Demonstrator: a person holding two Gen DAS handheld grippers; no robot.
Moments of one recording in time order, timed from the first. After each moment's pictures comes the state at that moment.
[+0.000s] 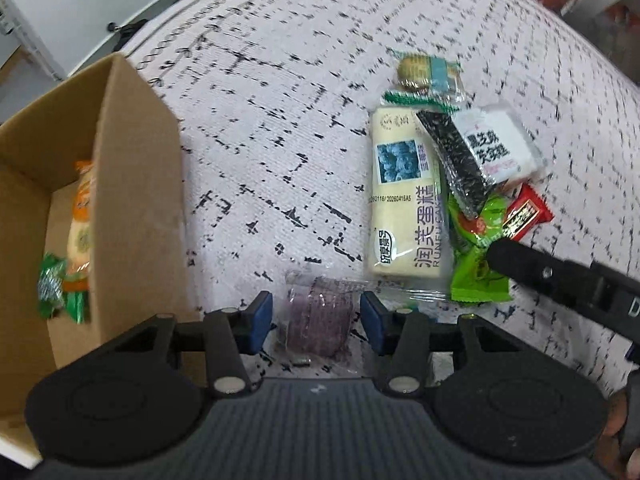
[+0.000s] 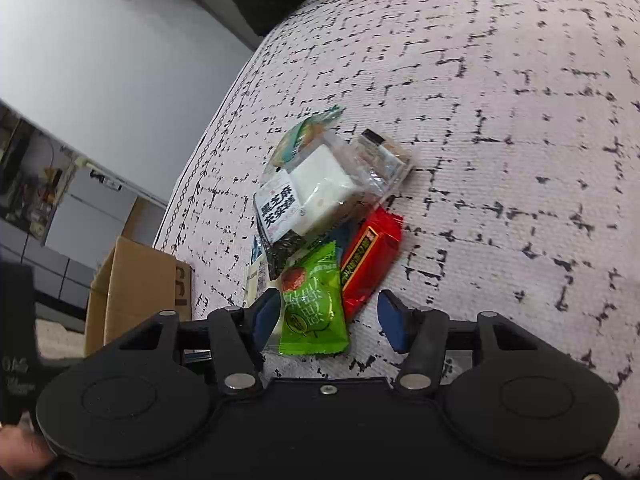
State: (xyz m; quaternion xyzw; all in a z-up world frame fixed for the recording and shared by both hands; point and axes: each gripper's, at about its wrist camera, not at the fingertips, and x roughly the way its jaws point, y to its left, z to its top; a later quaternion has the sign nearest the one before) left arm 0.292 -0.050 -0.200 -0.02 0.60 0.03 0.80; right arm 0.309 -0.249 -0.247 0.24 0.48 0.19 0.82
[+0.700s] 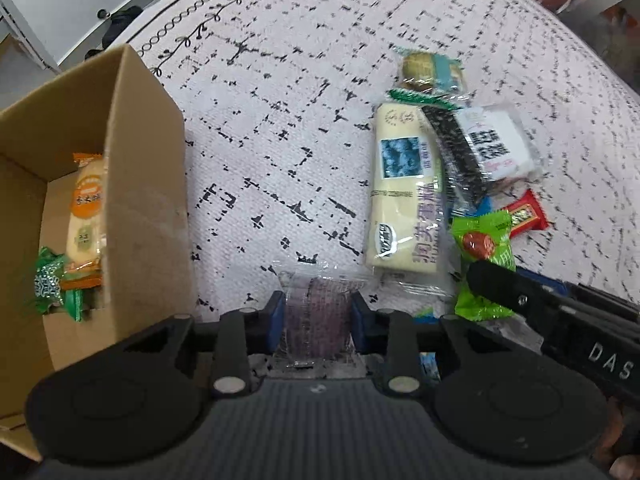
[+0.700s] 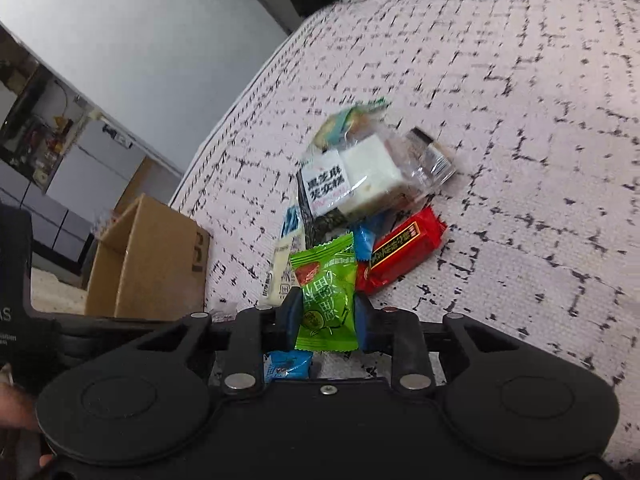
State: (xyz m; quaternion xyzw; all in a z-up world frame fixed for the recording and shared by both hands) left arm 0.288 -0.038 -0.192 -0.05 0.61 0.02 0.79; right arm 0.291 -0.239 -0.218 0.19 0.47 0.22 0.83
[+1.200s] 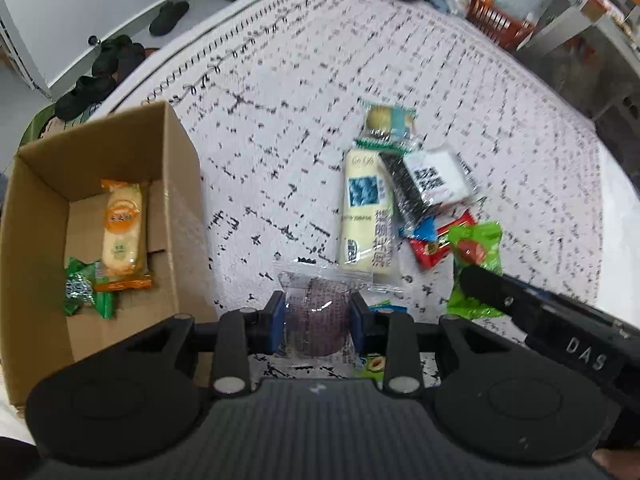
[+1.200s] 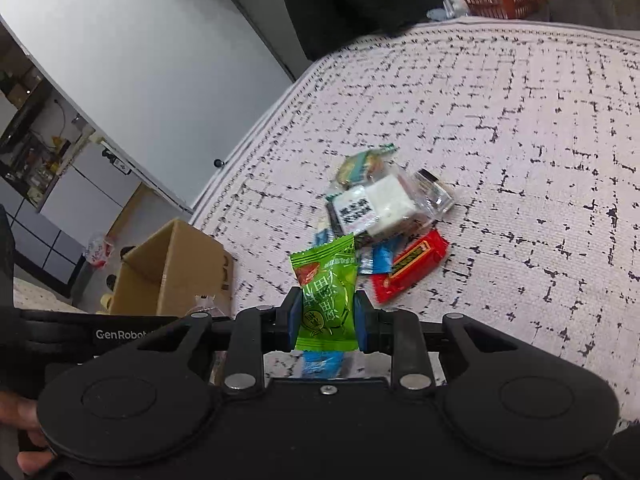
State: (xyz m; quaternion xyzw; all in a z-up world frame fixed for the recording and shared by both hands) left arm 0.260 -0.026 -0.132 -0.08 0.56 -0.02 0.82; right arm 0.255 -0.226 -0.172 0.18 0.43 0.20 0.86
